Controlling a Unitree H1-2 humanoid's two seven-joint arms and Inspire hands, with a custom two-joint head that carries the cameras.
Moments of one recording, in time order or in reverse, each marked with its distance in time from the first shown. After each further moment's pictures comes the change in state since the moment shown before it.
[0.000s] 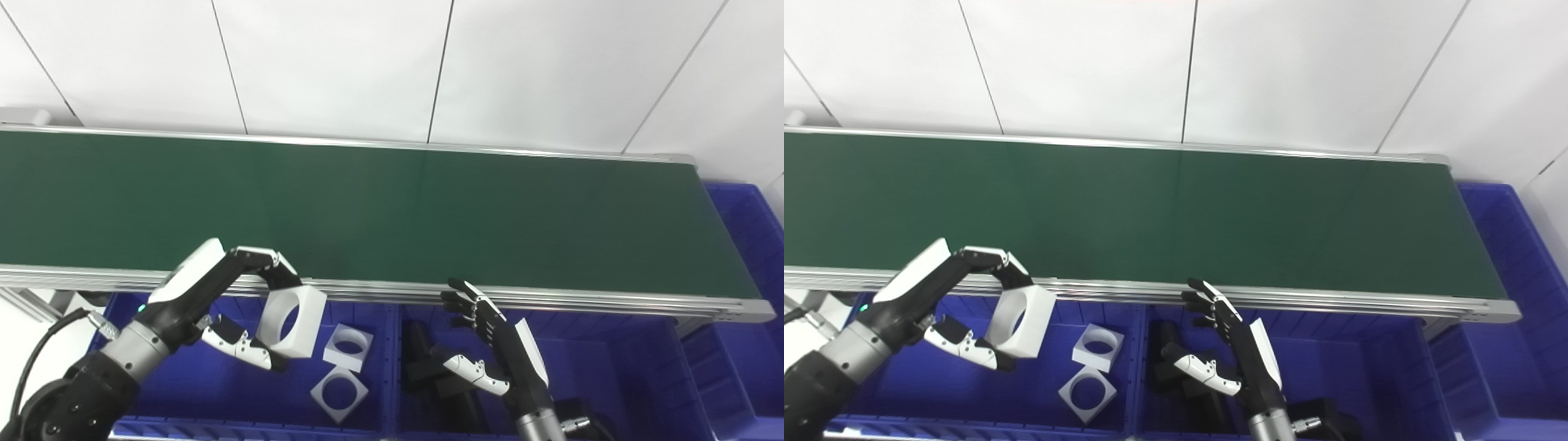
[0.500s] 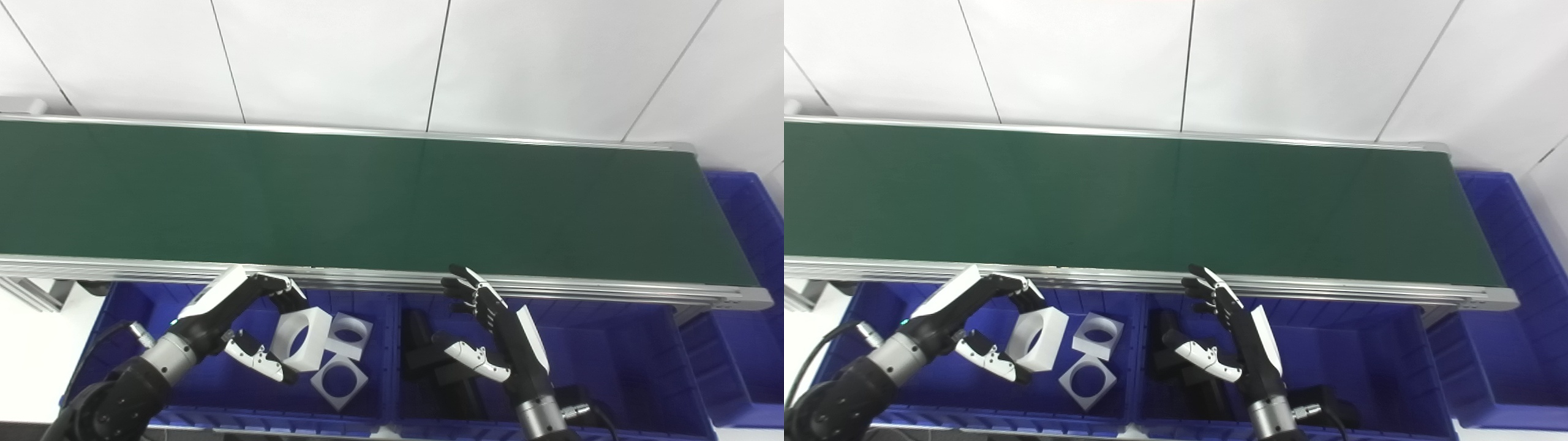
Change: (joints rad) left arm -0.028 -0.058 -0.082 0.266 0.101 -0.145 0.052; right arm 0.003 0.000 -0.005 -0.026 0.014 0.003 0.003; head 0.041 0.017
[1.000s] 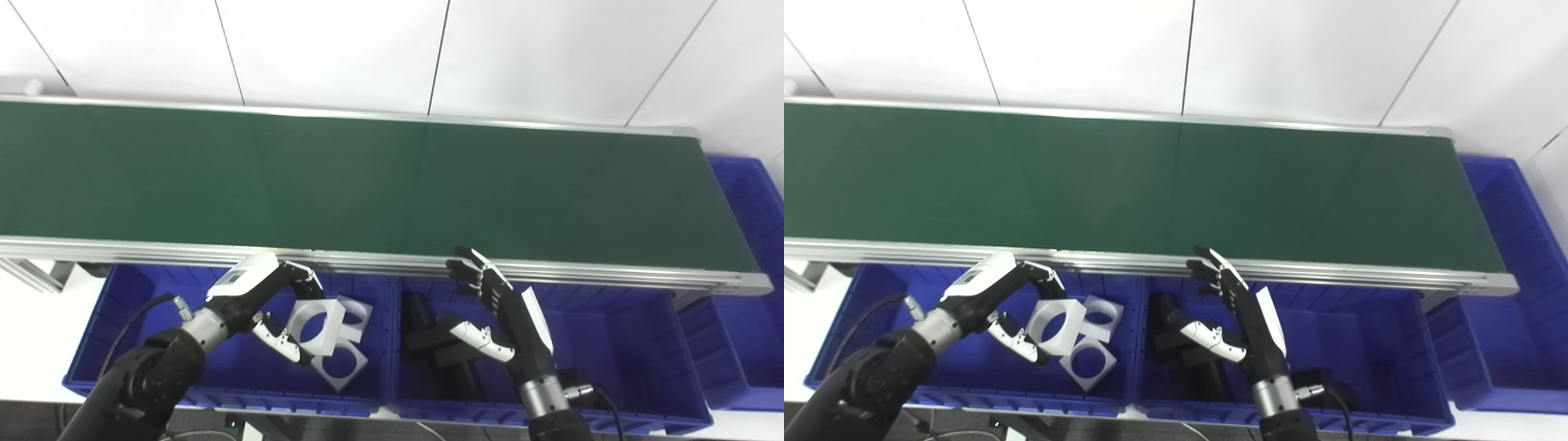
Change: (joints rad) left arm -0.077 -0.015 -0.091 0.119 0.203 -0.002 0.038; right arm -0.001 -0.006 -0.006 -0.012 0.004 0.024 0.002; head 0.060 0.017
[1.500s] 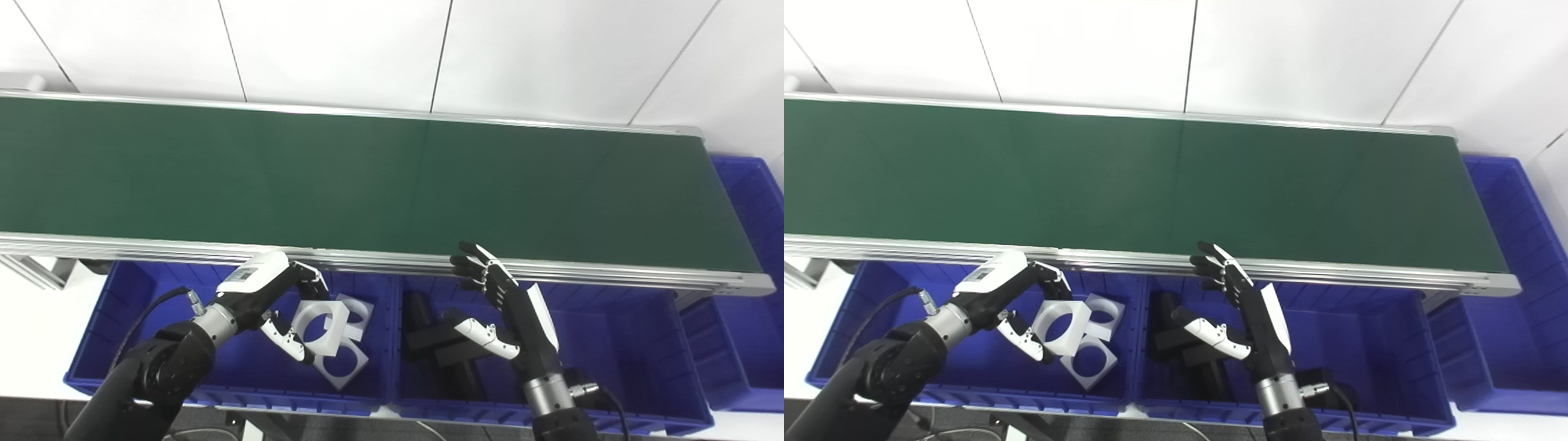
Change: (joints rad) left arm -0.017 0.000 -0.030 -0.005 0.038 0.027 -0.010; right arm 0.001 -0.008 -0.002 -0.023 0.009 0.012 0.001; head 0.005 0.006
